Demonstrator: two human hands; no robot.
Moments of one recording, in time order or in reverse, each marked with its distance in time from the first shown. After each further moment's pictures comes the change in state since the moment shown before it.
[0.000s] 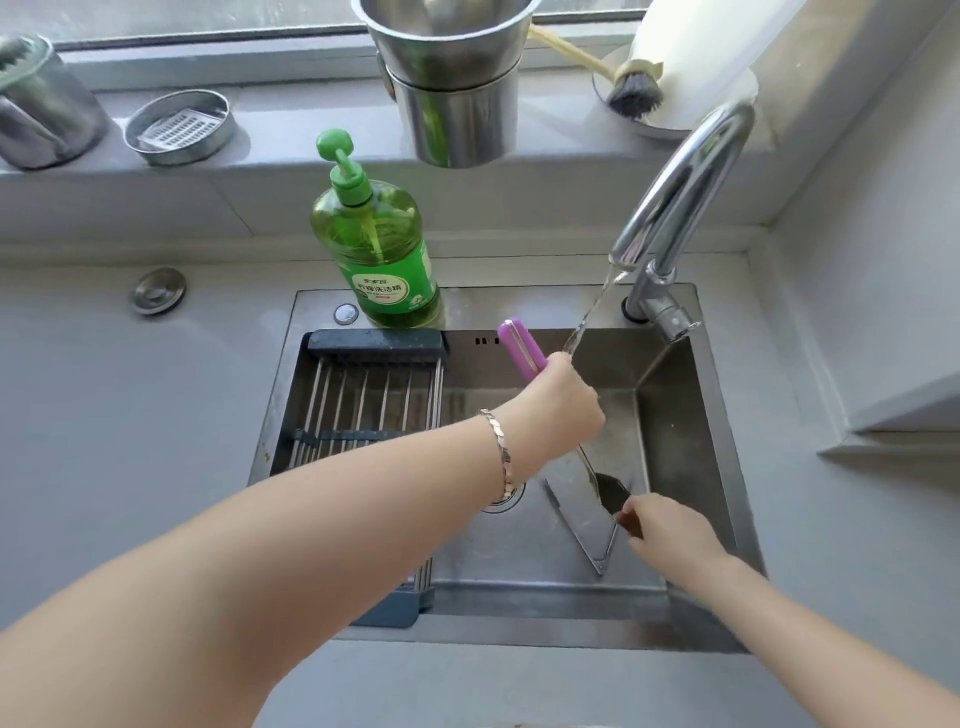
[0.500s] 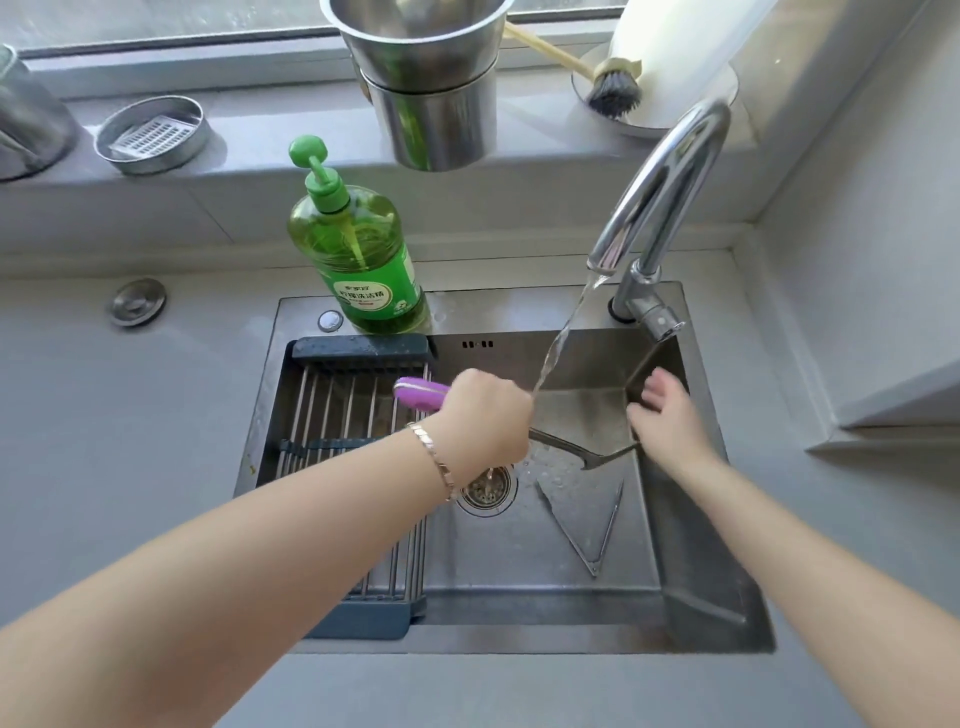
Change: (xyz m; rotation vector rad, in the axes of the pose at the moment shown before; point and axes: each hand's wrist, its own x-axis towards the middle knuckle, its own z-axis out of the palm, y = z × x) left_hand -0.019 -0.015 0.027 -0.426 -0.083 -0.291; right_hand 0.043 -0.013 -0.078 0.915 0.441 0.164
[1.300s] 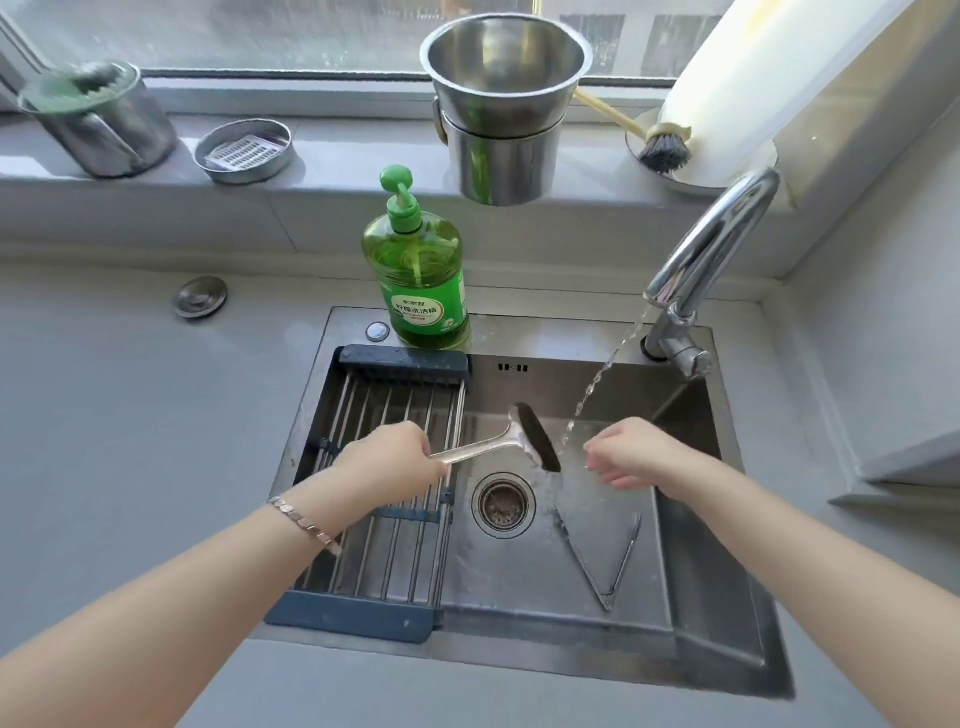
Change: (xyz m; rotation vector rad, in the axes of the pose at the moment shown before) left_hand -0.082 -0.072 0.078 -0.873 -0.151 -0.478; right_hand -0.038 -0.085 0.025 -0.250 -0.499 0.259
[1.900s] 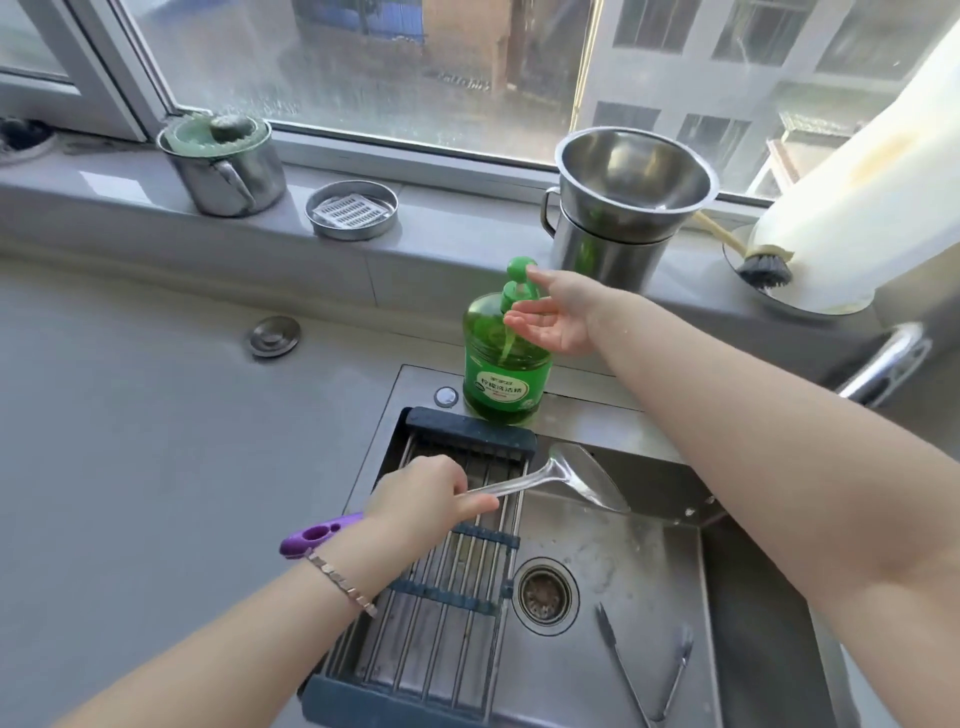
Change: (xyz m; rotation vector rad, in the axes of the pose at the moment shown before) left_hand 0.013 -0.056 -0.046 -0.166 0.233 0.111; right_hand 0.013 -0.270 0.028 0.630 -0.209 -0.150
